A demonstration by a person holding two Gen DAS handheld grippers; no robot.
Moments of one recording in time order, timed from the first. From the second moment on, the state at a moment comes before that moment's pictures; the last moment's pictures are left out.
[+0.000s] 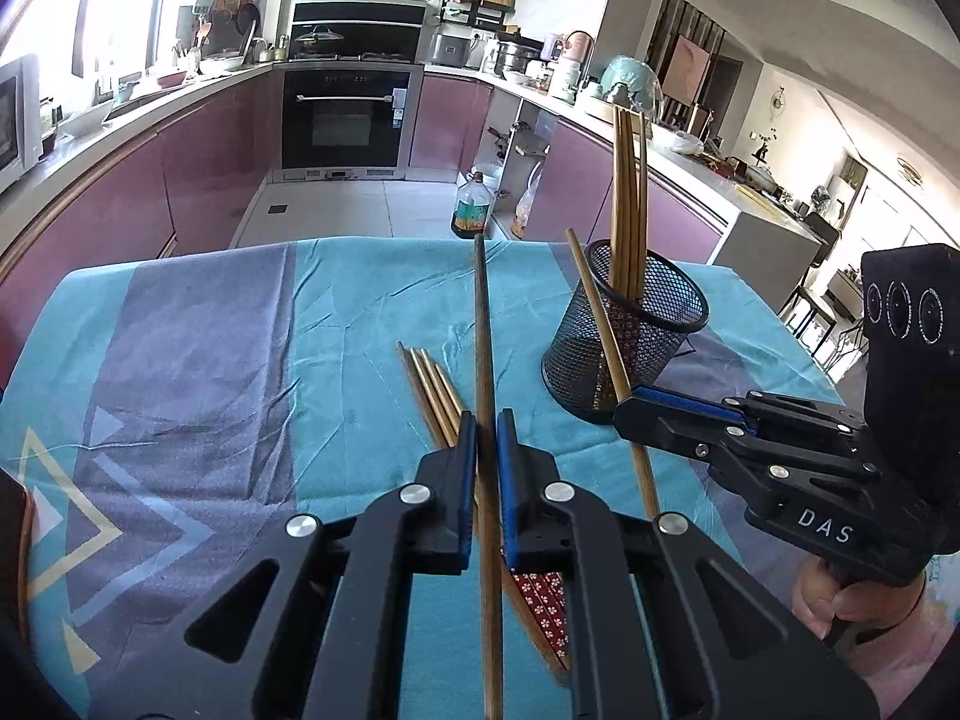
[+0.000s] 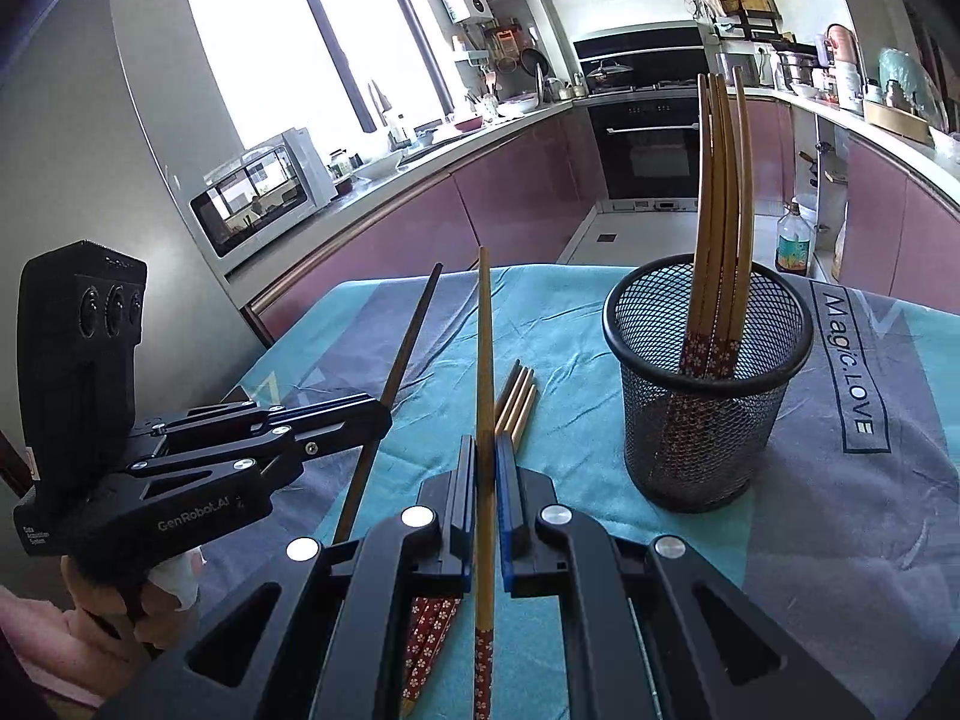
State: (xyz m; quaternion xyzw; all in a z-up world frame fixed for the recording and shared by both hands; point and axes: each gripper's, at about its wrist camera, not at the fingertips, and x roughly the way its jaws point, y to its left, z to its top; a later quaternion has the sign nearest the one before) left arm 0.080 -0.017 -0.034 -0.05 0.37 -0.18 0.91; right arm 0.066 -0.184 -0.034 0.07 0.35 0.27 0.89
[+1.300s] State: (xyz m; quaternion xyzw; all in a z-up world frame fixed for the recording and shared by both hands) left arm 0.092 -0.046 0.001 -0.07 0.33 -0.24 0.91; right arm 0.061 -0.236 0.001 0.10 0.29 0.25 0.92
